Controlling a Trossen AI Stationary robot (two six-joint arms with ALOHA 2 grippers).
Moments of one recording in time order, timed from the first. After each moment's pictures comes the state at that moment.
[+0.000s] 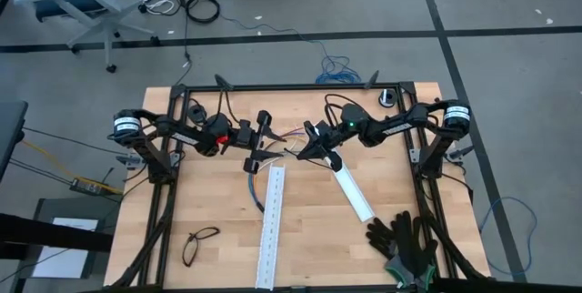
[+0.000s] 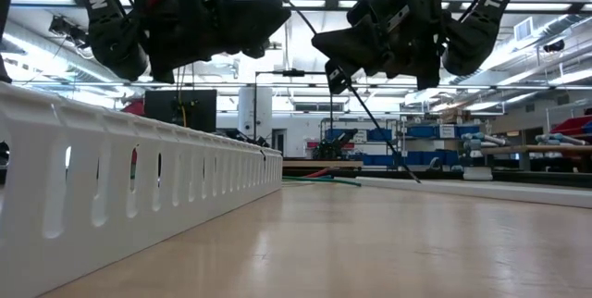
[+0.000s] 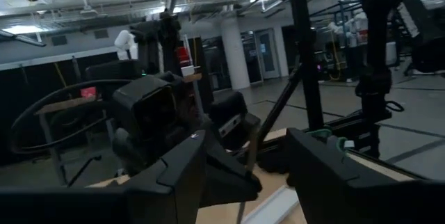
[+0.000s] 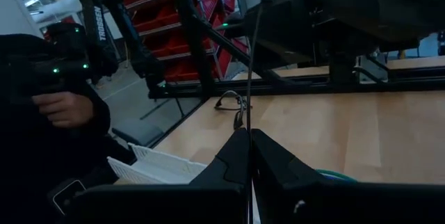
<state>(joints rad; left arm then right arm) 0.27 1.63 0.51 1.42 0.56 0.08 -0.28 1.72 0.68 1.09 -0.81 0.26</state>
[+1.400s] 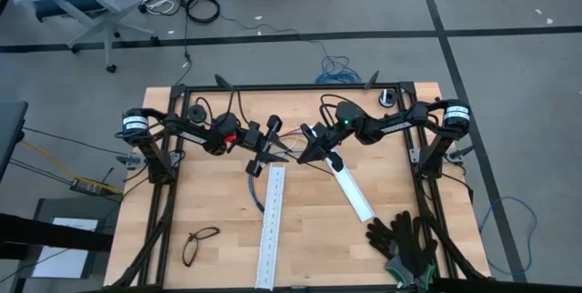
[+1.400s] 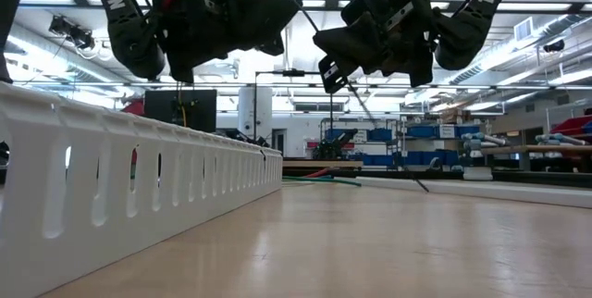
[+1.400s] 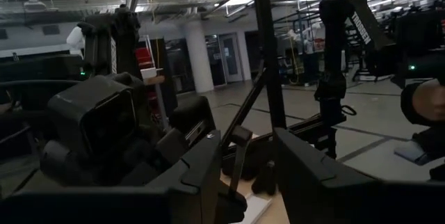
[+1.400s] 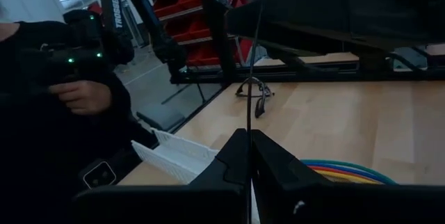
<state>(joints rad) 0.25 1.71 0.61 1.39 0.69 0.02 -0.29 1.72 0.74 0.96 -0.91 0.23</state>
